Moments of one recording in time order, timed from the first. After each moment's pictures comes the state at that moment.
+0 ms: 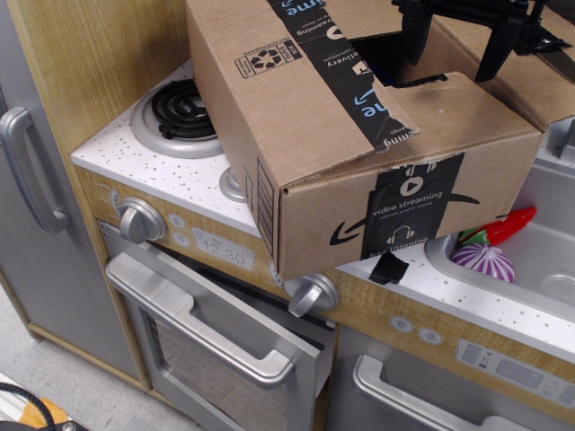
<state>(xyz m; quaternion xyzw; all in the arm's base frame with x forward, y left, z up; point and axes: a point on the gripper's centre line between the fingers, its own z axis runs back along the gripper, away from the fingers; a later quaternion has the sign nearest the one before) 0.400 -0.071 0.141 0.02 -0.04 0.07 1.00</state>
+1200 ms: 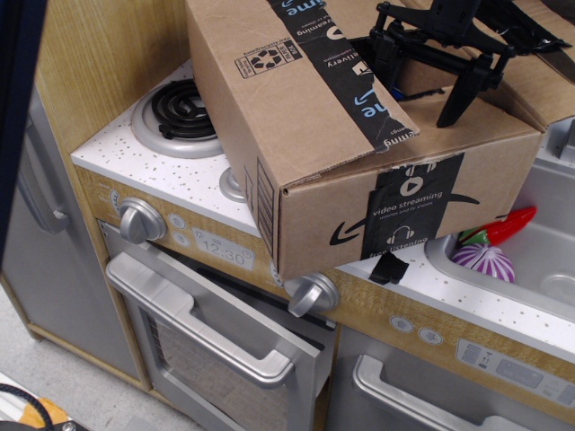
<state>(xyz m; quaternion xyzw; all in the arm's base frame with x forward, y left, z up) 0.383 -0.054 0.107 0.08 0.05 0.06 0.99</state>
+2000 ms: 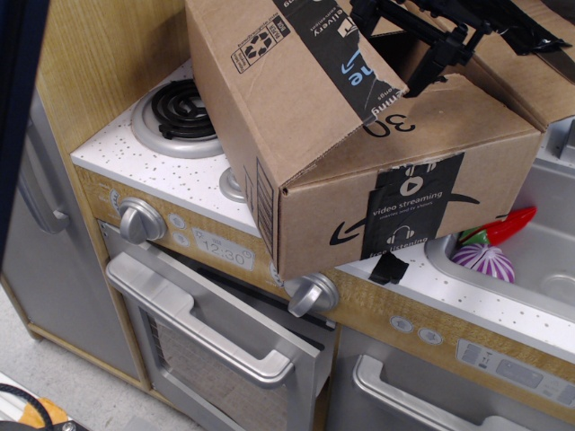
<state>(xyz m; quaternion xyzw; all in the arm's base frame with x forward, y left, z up) 0.373 -0.028 0.135 0.17 0.09 0.03 0.98</state>
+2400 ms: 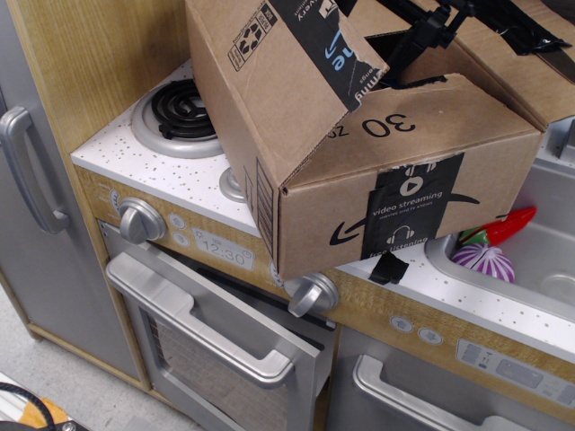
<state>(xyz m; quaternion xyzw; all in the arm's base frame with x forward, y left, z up) 0.360 -0.014 0.151 0.20 0.08 0.04 0.98</state>
